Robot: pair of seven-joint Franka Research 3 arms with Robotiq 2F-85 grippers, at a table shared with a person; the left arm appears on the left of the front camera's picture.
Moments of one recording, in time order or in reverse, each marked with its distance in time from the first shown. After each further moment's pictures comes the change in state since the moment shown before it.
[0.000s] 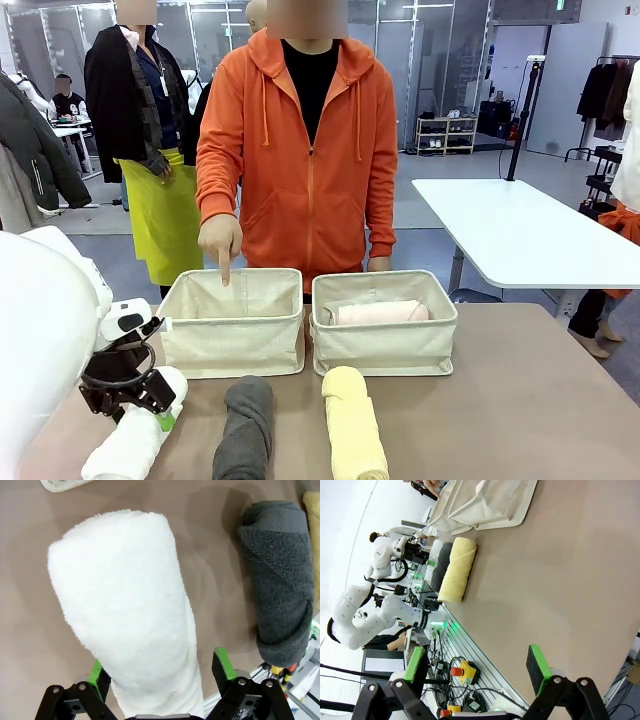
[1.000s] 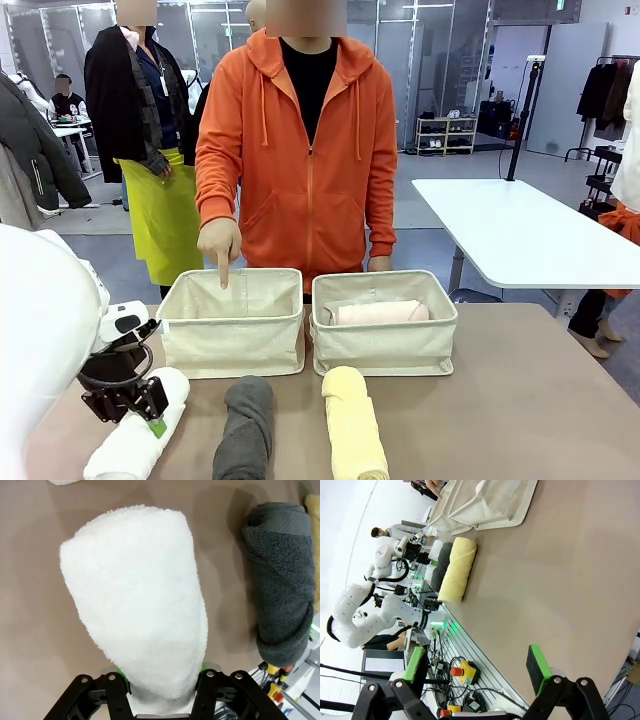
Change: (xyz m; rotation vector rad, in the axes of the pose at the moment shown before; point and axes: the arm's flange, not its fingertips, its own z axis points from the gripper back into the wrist) left arm -0.001 0.007 -0.001 -0.023 0.001 0.024; right arm 0.000 0.000 0.000 0.000 0.000 0.000
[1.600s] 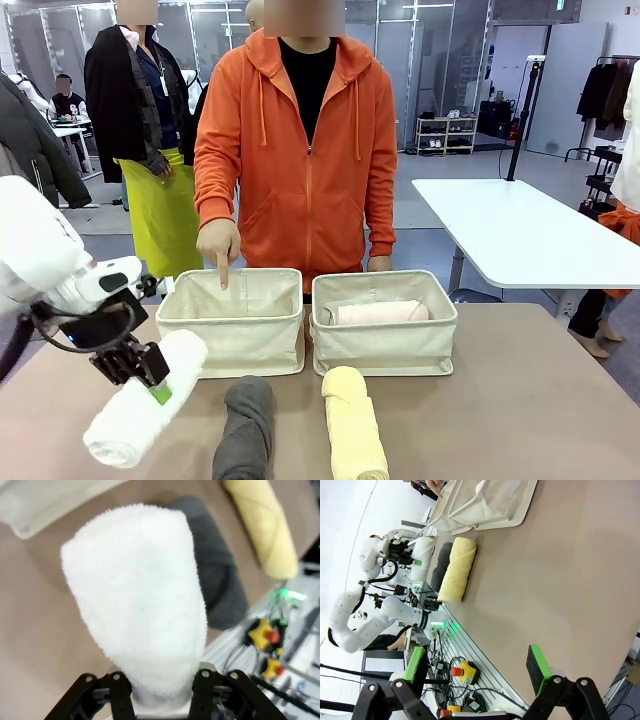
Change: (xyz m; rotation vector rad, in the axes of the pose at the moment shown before) left arm -0.013 -0.052 0.076 -0.079 -0.063 -0.227; right arm 0.000 0.000 0.001 -0.001 -0.001 0.000
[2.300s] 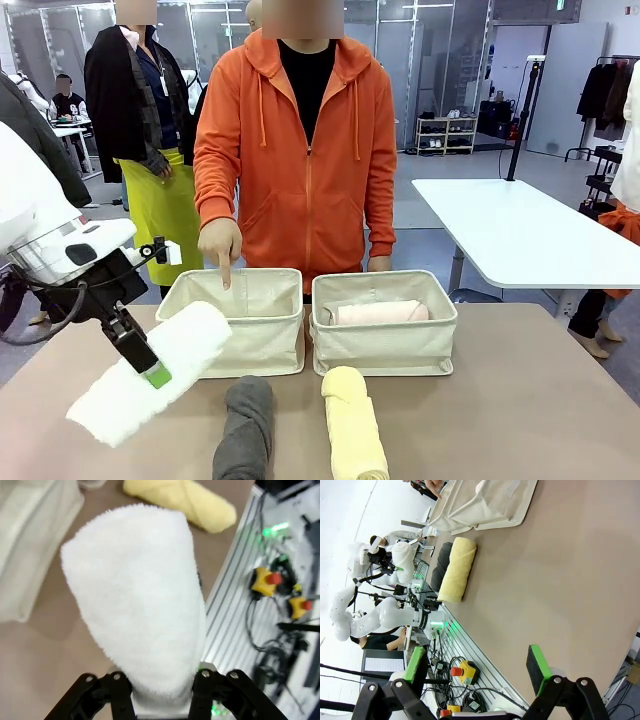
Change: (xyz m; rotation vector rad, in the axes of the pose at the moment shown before) left arm -0.003 -0.062 0.051 -0.007 -0.037 -0.558; right arm 0.001 0.000 0.001 -0.001 0.001 0.001
